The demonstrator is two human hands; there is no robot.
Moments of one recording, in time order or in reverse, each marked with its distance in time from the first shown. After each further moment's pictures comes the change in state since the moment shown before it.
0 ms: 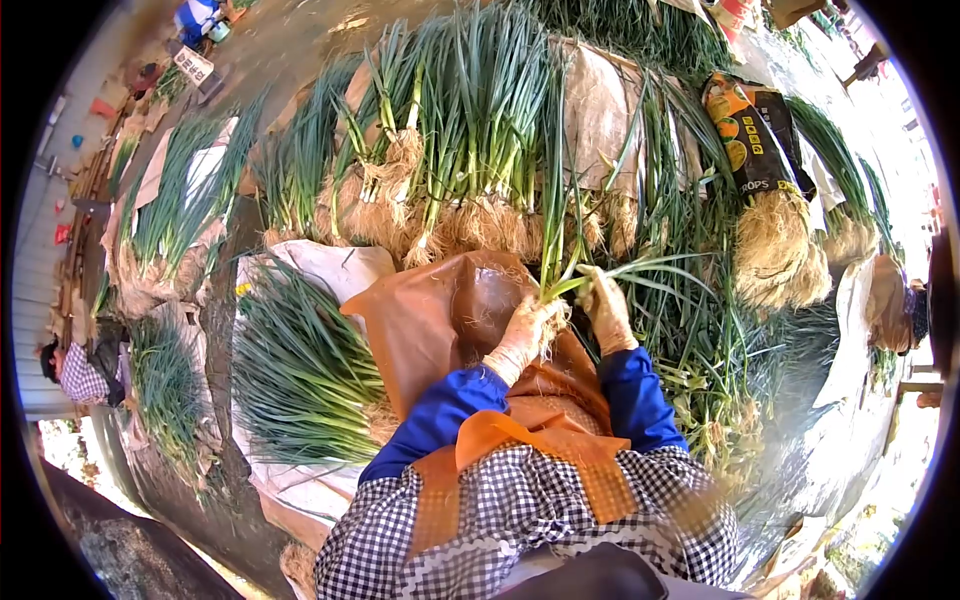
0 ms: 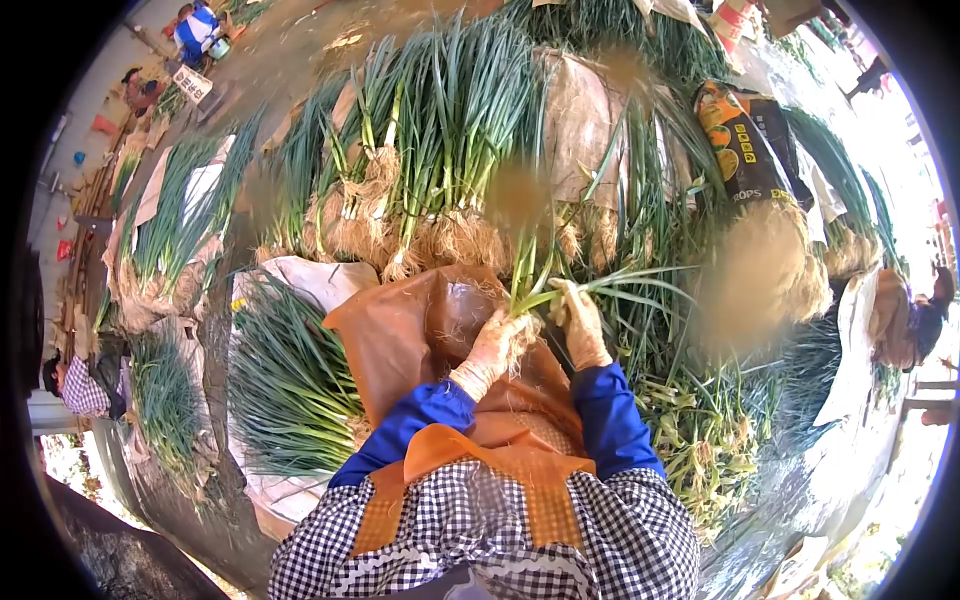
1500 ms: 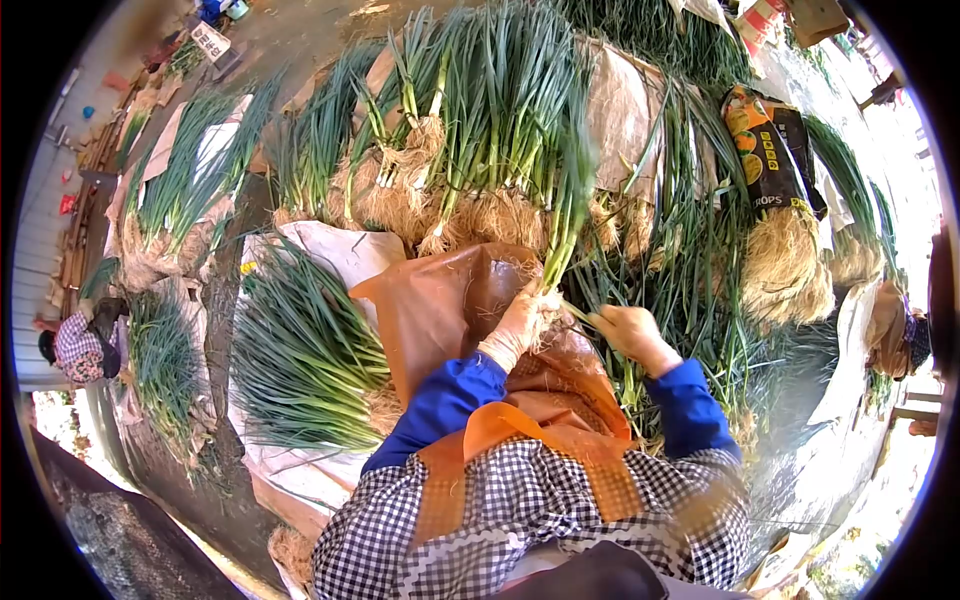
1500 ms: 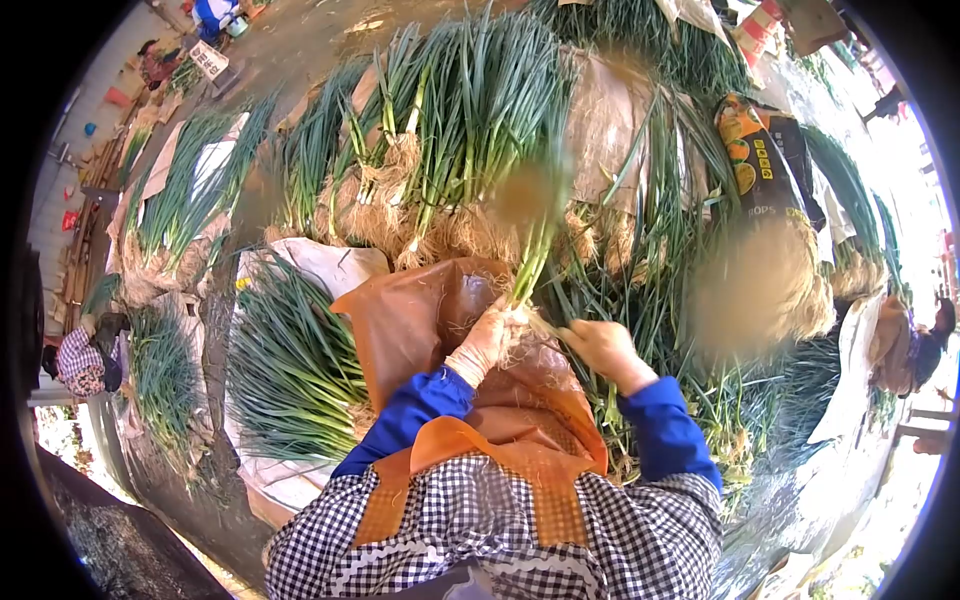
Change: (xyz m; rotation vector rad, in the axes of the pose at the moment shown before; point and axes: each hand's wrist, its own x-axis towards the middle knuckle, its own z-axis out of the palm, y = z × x) left_hand -0.002 0.026 -0.012 0.193 0.031 0.003; right_hand -0.032 -0.051 -0.007 -1.678 -0.480 -0.272
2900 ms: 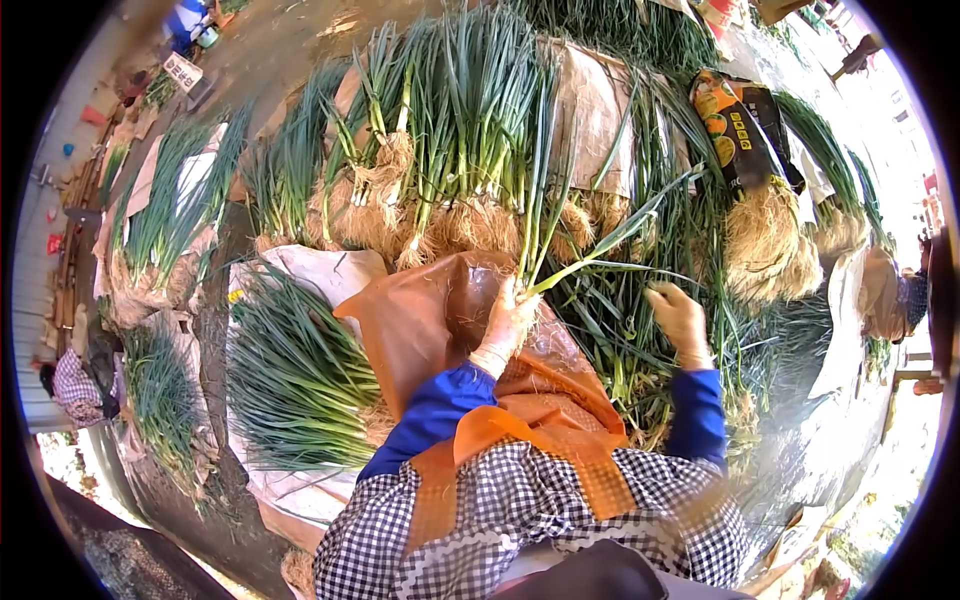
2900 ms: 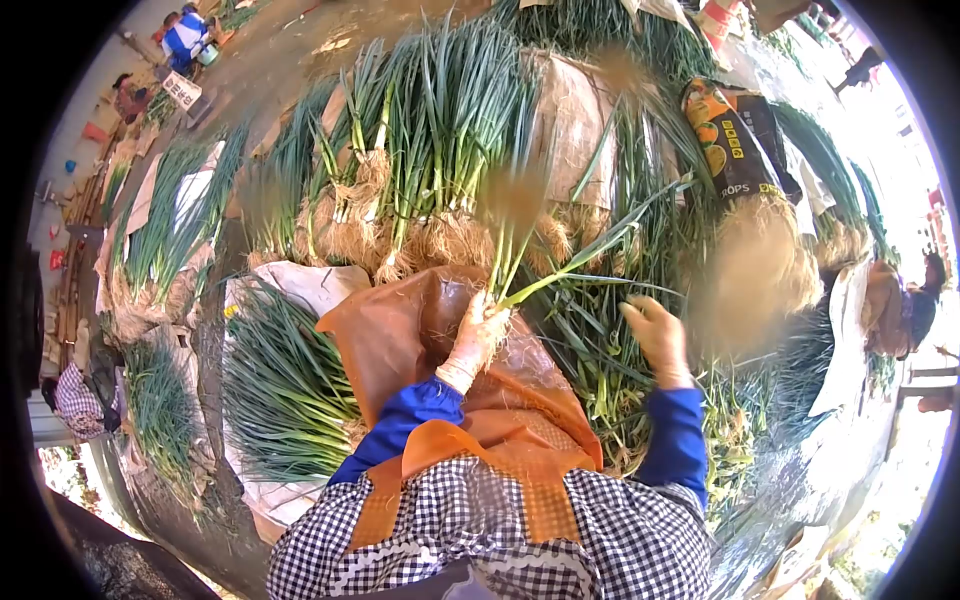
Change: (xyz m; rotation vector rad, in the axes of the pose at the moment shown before) left_hand 0.011 -0.013 -0.003 0.280 0.076 0.228; right_hand -0.055 0.062 -0.031 0.325 0.495 0.554
